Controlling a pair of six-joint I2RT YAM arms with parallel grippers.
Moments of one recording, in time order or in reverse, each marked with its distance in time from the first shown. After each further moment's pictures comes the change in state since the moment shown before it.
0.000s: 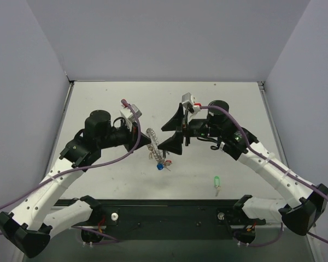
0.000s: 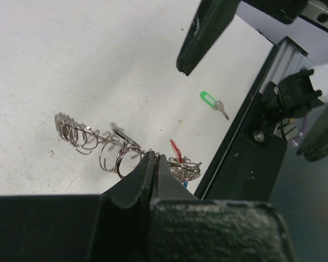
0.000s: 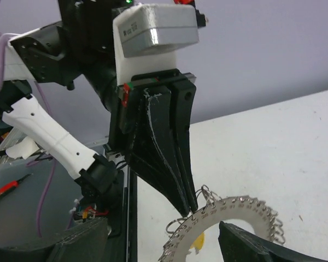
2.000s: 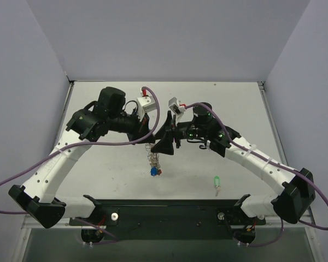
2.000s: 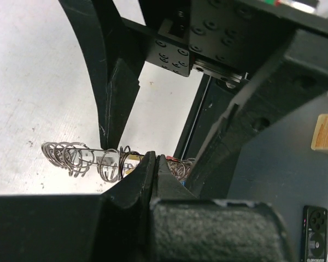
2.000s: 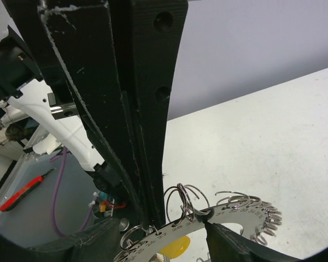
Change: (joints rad) left arm -0.022 0.319 0.500 -0.521 0.193 0.254; right arm 0.036 0.119 -0.042 0.114 -0.060 0.074
